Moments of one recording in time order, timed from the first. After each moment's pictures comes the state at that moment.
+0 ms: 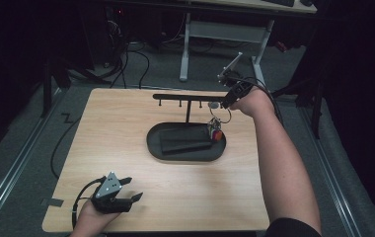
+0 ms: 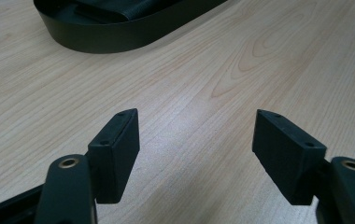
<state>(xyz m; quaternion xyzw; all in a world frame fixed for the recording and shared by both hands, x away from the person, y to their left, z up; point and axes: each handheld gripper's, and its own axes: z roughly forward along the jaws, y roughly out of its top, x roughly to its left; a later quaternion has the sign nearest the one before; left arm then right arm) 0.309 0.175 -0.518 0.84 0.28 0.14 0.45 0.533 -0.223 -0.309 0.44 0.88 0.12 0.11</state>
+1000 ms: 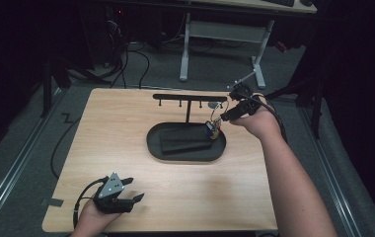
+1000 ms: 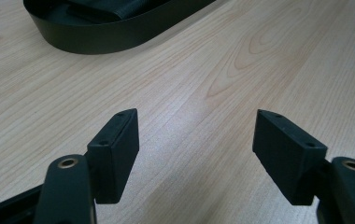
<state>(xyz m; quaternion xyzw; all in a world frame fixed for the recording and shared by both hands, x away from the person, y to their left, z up) 0.309 0.170 -0.518 0.84 0.27 0.14 0.44 0.479 -0.239 -0.326 0.47 0.84 0.19 0.17</state>
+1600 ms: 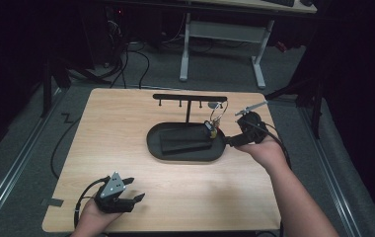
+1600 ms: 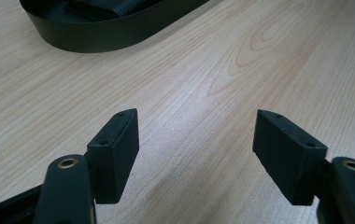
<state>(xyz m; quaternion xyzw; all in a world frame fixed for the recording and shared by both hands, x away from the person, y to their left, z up) 0.310 0.167 -0.519 0.85 0.27 0.14 0.44 0.420 -0.258 -0.373 0.47 0.83 0.24 0.16</state>
